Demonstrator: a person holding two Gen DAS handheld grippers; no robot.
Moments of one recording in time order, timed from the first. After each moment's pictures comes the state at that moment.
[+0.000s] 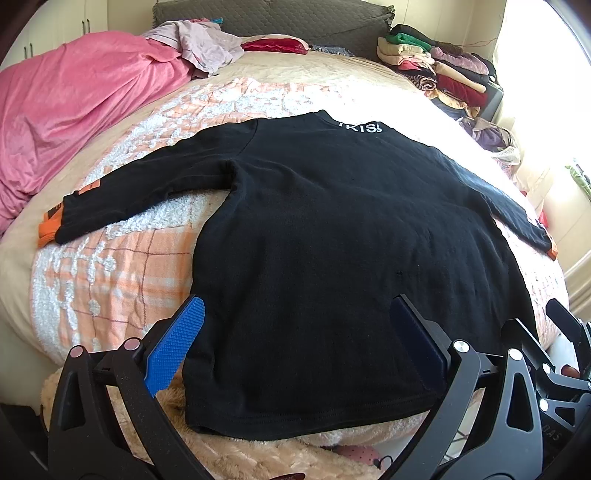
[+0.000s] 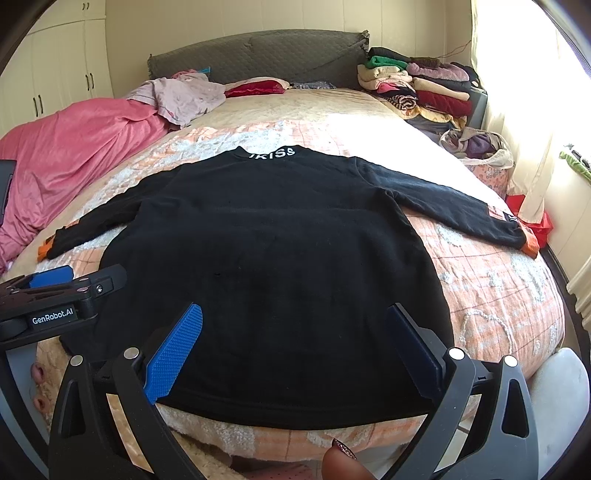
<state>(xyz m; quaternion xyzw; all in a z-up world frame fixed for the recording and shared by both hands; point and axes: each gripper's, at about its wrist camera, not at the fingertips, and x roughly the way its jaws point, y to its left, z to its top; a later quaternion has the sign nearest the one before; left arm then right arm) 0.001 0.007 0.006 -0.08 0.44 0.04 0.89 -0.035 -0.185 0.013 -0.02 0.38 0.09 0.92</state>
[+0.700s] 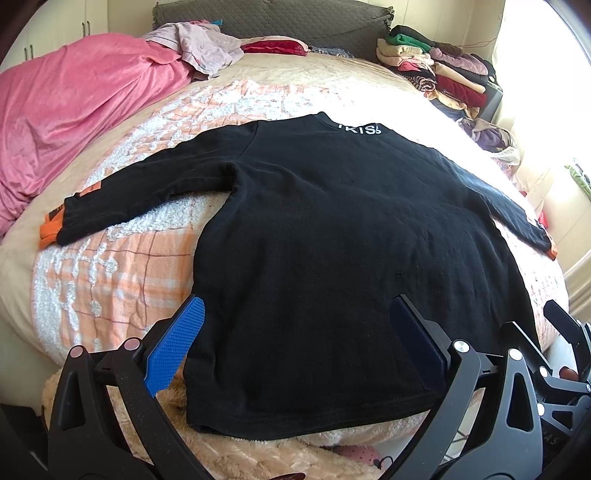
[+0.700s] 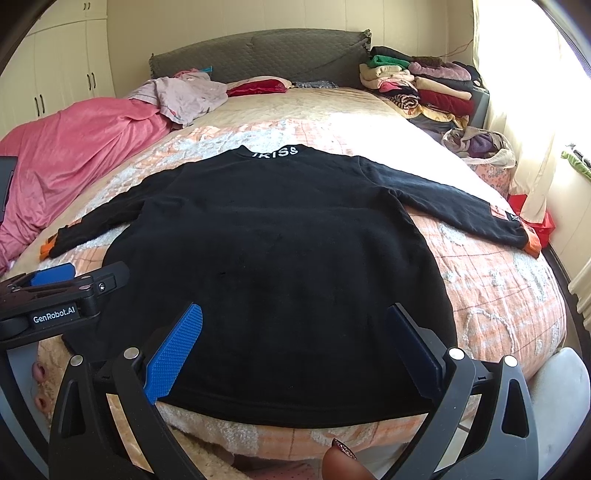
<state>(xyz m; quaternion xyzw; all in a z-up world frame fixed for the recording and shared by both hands) -0.002 0.005 0.007 -0.07 0.44 0.04 0.89 -0.033 -0.184 0.013 -0.02 0.38 0.09 0.92</state>
